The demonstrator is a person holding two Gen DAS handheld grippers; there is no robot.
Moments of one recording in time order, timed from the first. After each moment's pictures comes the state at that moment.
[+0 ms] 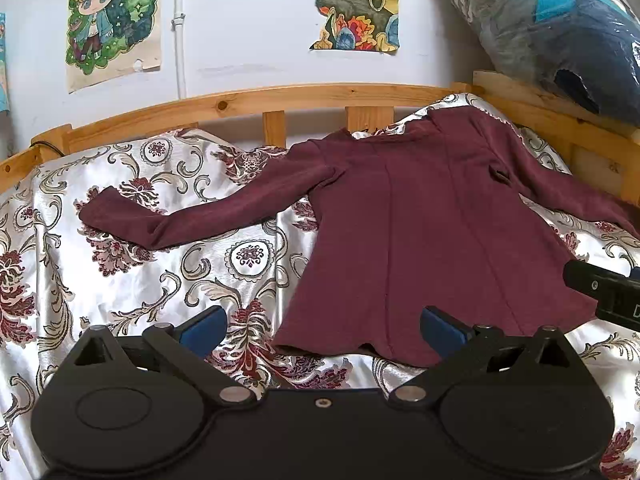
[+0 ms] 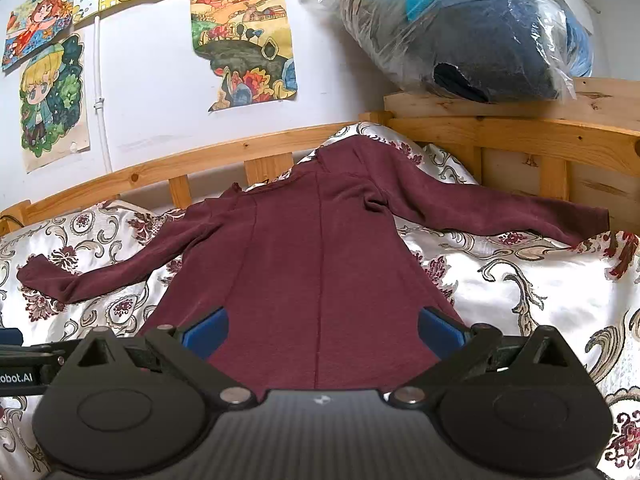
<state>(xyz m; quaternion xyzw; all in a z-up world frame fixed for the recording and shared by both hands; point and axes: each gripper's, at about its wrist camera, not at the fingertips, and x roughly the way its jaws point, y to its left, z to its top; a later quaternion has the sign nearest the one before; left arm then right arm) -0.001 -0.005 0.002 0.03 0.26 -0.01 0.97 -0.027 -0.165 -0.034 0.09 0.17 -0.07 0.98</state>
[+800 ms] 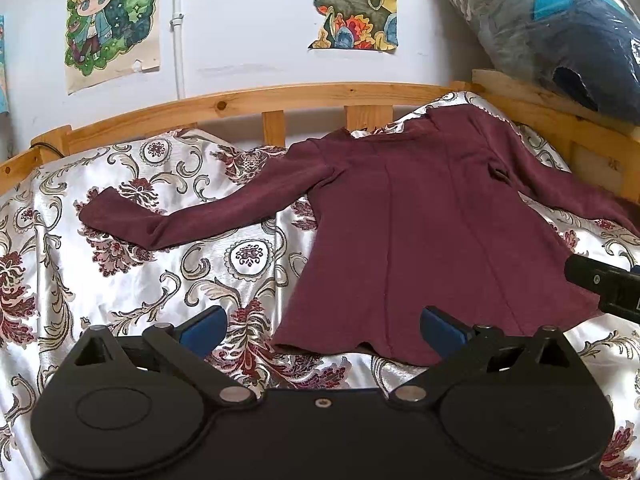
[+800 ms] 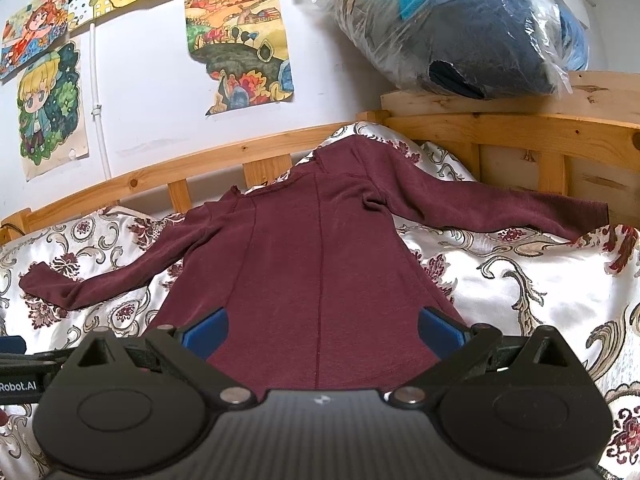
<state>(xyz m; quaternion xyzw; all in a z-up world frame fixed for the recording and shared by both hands) -0.002 -0.007 0.002 0.03 0.26 -0.02 0.97 -0.028 -0.167 -0.033 0.10 0.17 -0.07 0.98</state>
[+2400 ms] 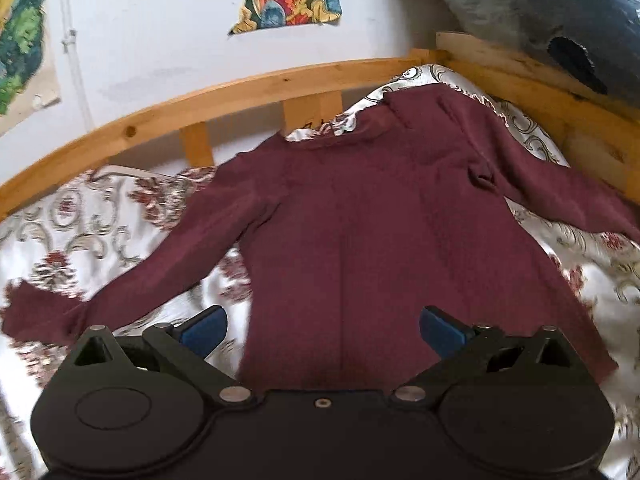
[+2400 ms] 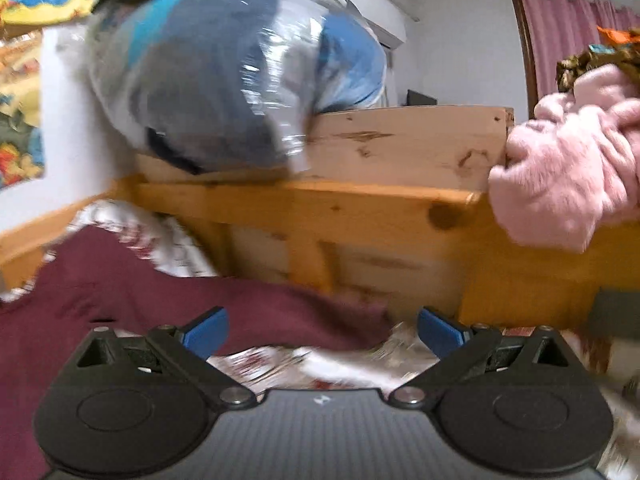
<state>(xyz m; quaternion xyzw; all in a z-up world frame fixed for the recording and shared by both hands) 0.151 -0.075 0.039 0.08 0.32 -0.07 0.94 0.031 -0.367 0.011 0.11 0.14 -0.38 0.91</state>
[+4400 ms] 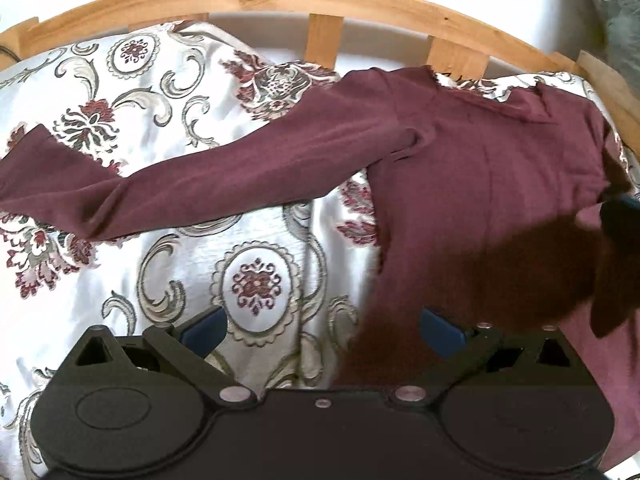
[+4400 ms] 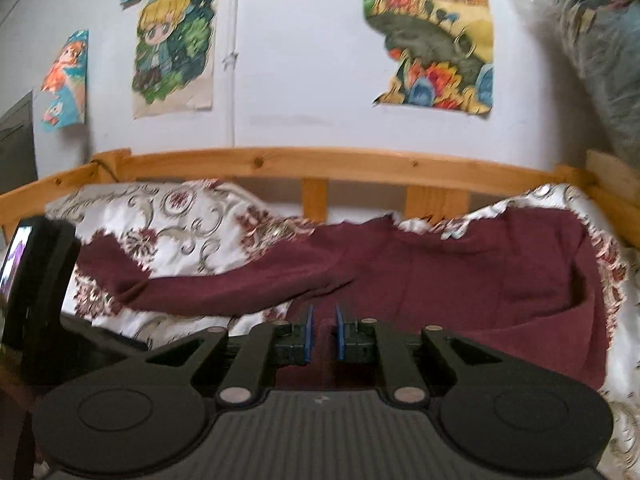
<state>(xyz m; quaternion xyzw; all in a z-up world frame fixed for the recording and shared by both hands) 0.211 0.054 -0.021 -0.07 0.40 0.01 0.91 0.163 -0.104 0.022 -0.03 0.19 0.17 0.97</state>
